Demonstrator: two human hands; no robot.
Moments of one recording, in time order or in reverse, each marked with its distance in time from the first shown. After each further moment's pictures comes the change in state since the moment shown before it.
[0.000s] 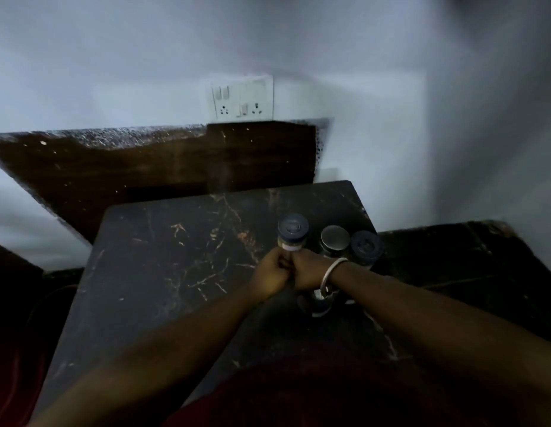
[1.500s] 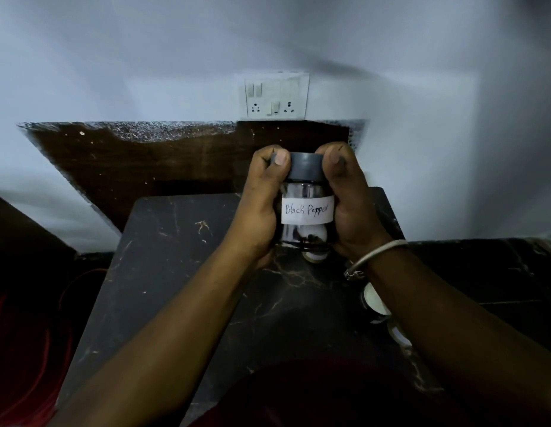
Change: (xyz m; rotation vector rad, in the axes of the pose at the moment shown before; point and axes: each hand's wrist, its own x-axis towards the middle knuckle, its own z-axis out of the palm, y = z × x) left_hand -0.057 0.169 -0.094 -0.763 0.155 0.484; right_hand -0.051 -0.081 -0.110 1.435 0.666 -0.768
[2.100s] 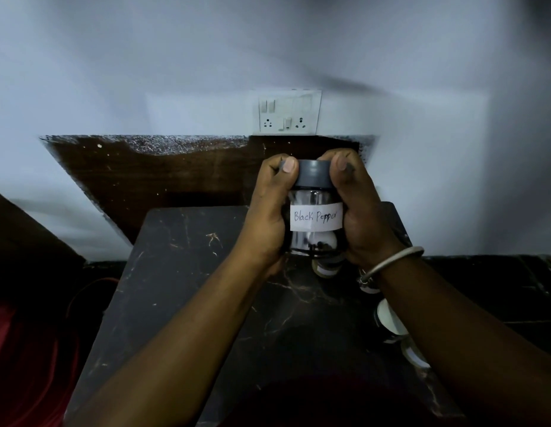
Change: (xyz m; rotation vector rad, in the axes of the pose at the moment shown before) left_hand 0.009 0.012 -0.009 -0.073 0.038 -0.012; right_hand 0.012 -0.012 0.020 -0.054 -0.013 0.018
